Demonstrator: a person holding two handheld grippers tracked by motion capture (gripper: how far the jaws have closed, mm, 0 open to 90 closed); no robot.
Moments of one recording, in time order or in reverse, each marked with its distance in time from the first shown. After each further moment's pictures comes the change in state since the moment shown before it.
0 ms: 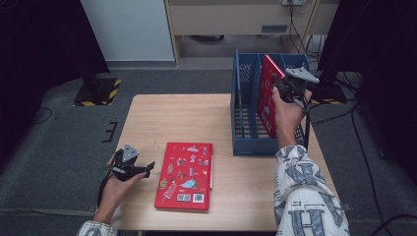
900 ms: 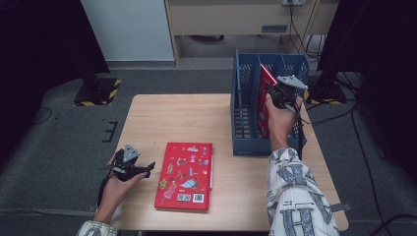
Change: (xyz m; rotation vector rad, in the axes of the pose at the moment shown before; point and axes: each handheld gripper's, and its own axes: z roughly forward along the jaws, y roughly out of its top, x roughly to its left) left arm -0.001 0.001 0.000 0.002 0.000 0.012; right arm 0.008 -0.031 0.020 0.032 -0.004 0.004
